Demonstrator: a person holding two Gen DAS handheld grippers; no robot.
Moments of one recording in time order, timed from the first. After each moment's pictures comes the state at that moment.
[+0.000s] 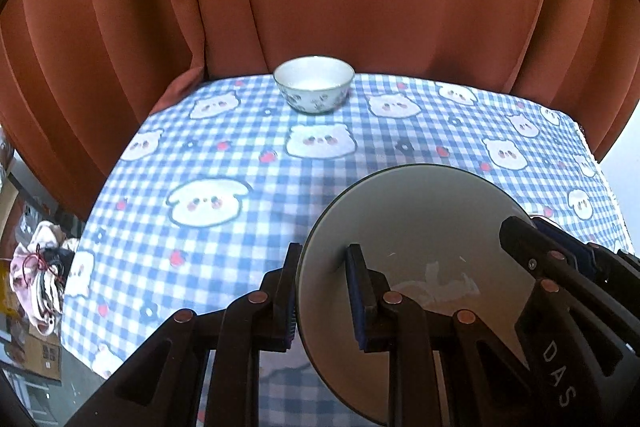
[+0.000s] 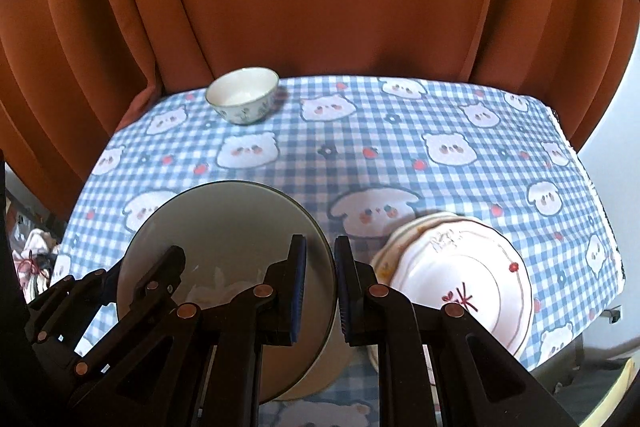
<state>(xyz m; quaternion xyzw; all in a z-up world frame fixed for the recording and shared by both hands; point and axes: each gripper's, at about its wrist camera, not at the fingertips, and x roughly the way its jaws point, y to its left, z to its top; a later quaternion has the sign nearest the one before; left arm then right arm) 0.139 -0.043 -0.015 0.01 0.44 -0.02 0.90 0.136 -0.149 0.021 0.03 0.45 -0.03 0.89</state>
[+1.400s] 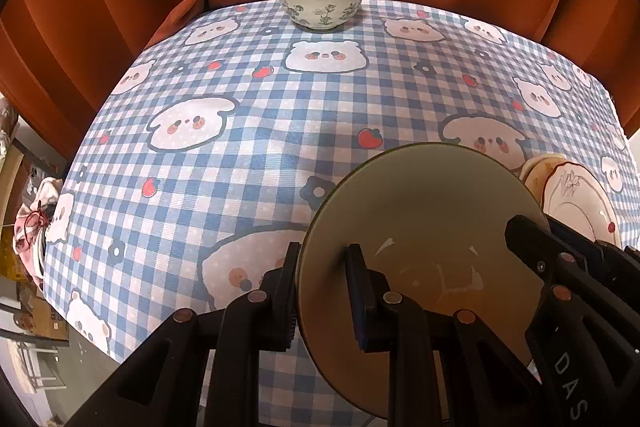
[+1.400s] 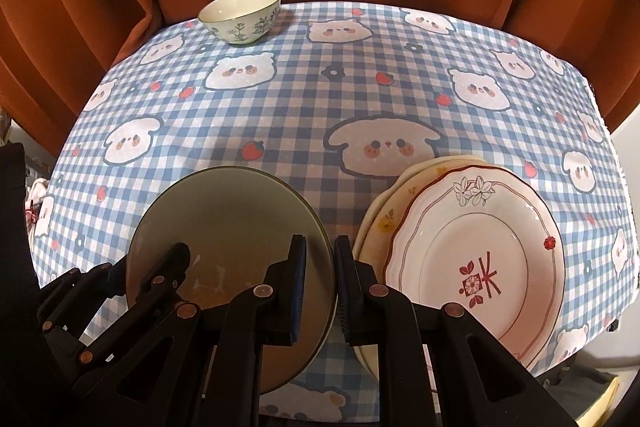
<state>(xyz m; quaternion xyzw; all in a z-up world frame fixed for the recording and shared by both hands) 0.144 -0.058 -0.079 0.01 0.52 0.01 0.85 0.150 -0.166 -0.047 0.02 0.53 0.02 0.85</state>
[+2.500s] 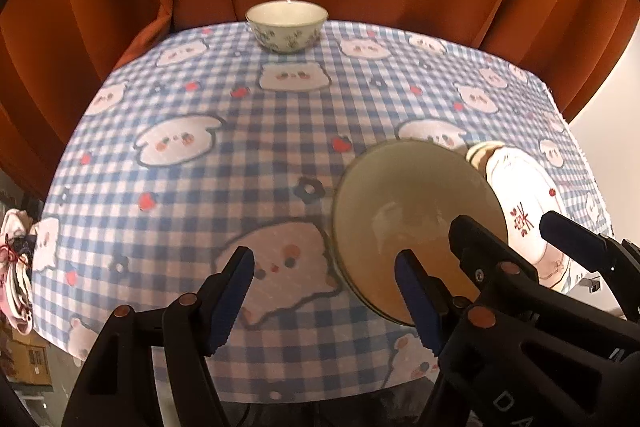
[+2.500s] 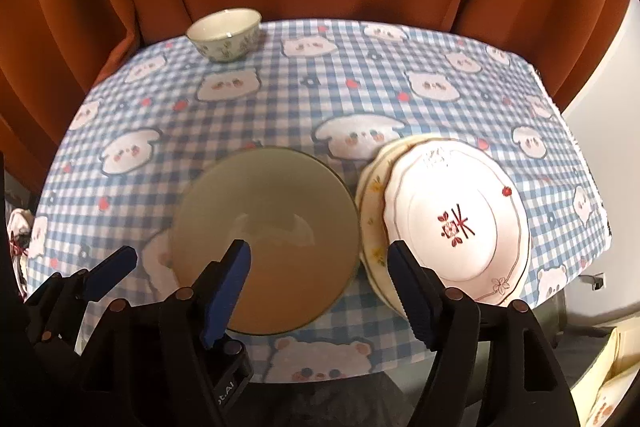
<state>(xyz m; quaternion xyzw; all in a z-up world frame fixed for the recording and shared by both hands) 0.113 -0.014 -0.045 0.00 0.49 -0.10 0.86 0.102 -0.124 -0.008 0.02 0.50 -0.07 0.86</state>
